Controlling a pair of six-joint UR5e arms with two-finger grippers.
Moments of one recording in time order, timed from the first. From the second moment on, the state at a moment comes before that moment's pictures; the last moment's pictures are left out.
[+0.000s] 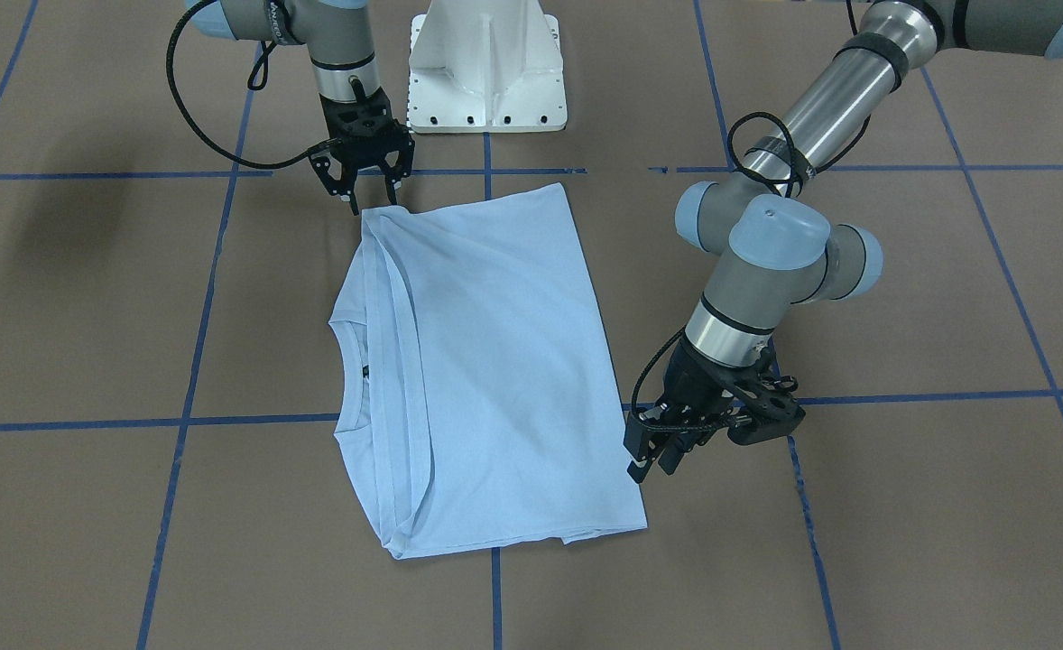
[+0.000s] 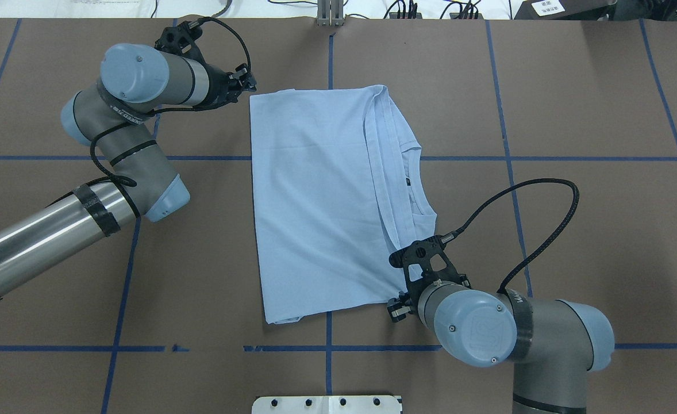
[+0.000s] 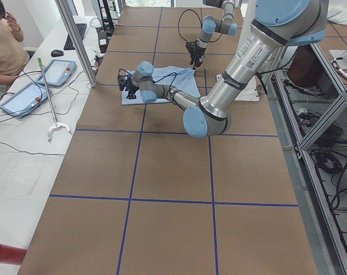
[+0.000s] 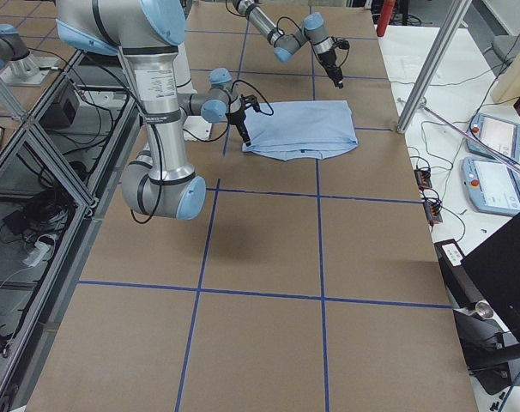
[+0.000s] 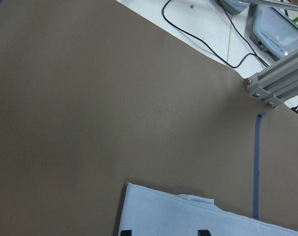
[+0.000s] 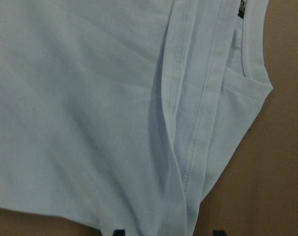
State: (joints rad) left arm -0.79 -2.27 -1.20 -2.43 -1.75 -1.53; right arm 0.22 -1.25 2.01 -1.52 1.43 1.05
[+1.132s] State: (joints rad) left arm -0.78 -2.27 -1.21 -2.43 -1.75 -1.54; right arm 0.29 -1.18 1.90 -1.51 1.45 1.03
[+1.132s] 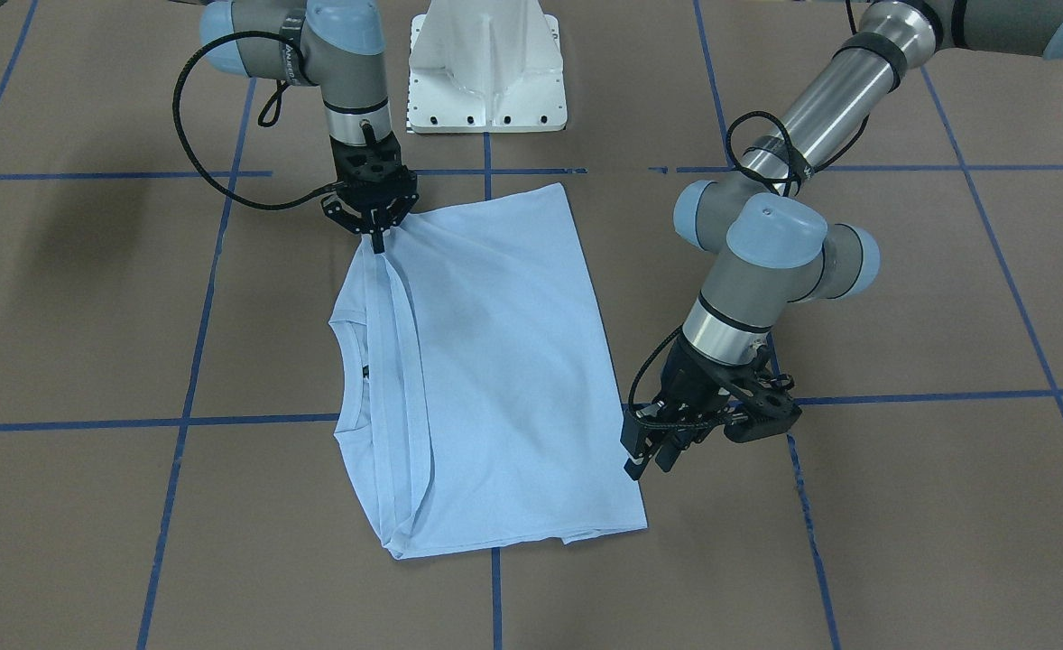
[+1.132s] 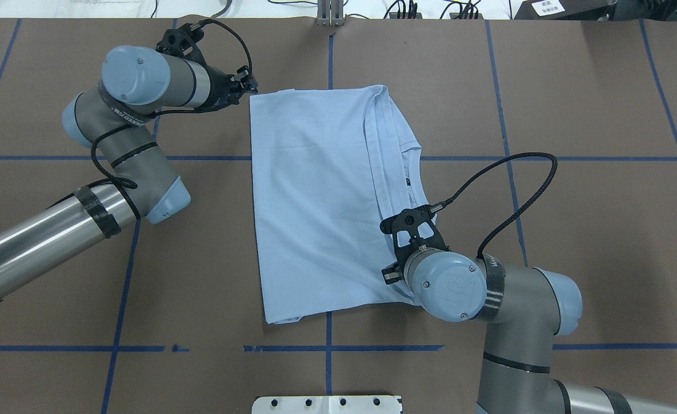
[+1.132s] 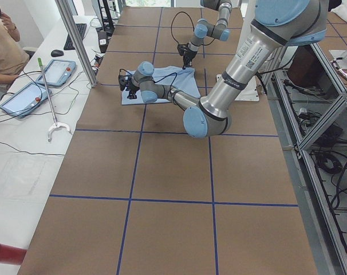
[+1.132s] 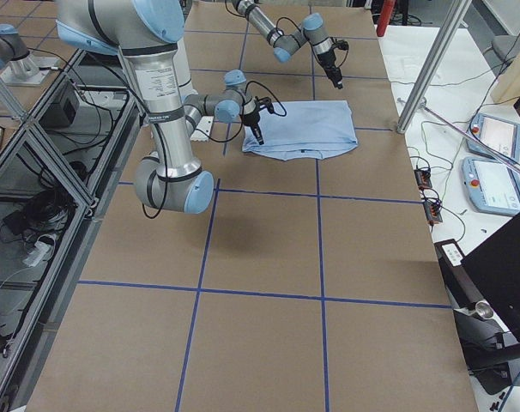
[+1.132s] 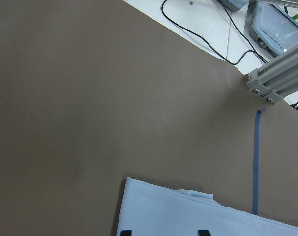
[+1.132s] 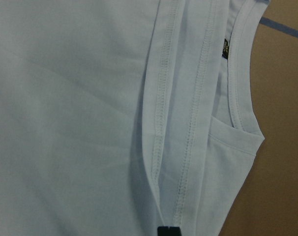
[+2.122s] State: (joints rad) left arm -0.78 -2.26 -1.22 -2.43 -1.75 -1.57; right arm 0.30 -1.23 1.94 -1.51 1.47 1.05
